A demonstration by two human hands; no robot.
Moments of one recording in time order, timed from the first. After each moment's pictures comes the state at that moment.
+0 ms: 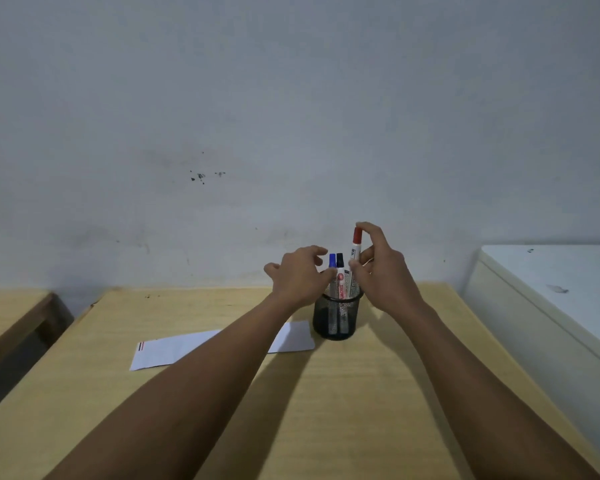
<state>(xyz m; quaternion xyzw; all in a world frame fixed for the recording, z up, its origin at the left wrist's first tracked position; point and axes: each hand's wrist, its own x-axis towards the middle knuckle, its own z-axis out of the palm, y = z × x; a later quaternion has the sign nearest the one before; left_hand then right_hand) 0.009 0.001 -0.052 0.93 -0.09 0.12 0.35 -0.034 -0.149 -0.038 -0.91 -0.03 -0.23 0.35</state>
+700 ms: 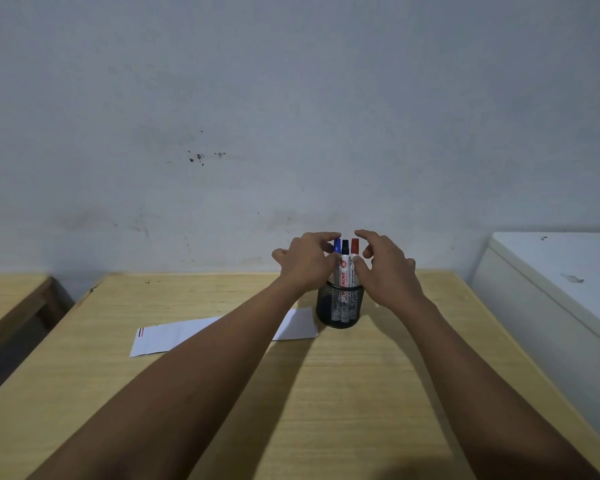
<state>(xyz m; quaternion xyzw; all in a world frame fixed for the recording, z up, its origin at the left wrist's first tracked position) 0.021 -0.008 -0.057 0.92 -0.09 0.10 0.38 -0.021 -0.152 -0.064 -0.94 0.01 -0.21 0.27</state>
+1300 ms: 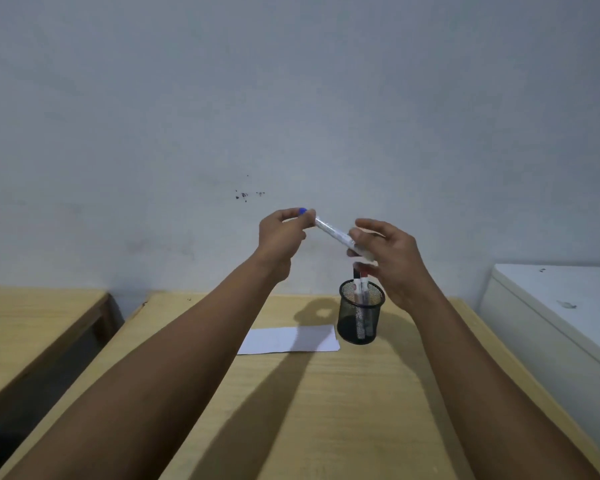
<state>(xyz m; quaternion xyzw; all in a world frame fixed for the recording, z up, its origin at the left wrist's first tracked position) -0.038 0.074 0.047 0.66 0.00 0.08 0.75 -0.077 -0.103 0.026 -0.66 -0.08 -0.12 0.74</state>
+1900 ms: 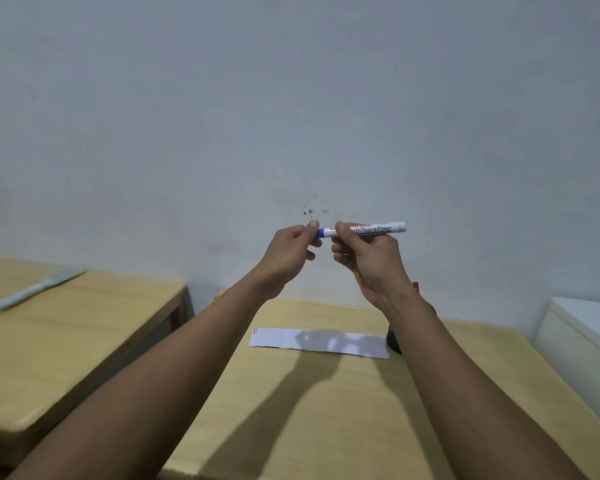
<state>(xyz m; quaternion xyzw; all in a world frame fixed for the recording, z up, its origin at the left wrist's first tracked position) -0.126 0.178 0.060 0.78 -0.08 0.14 0.60 -0.118 0.027 0.057 -0.58 -0.14 -0.08 0.80</state>
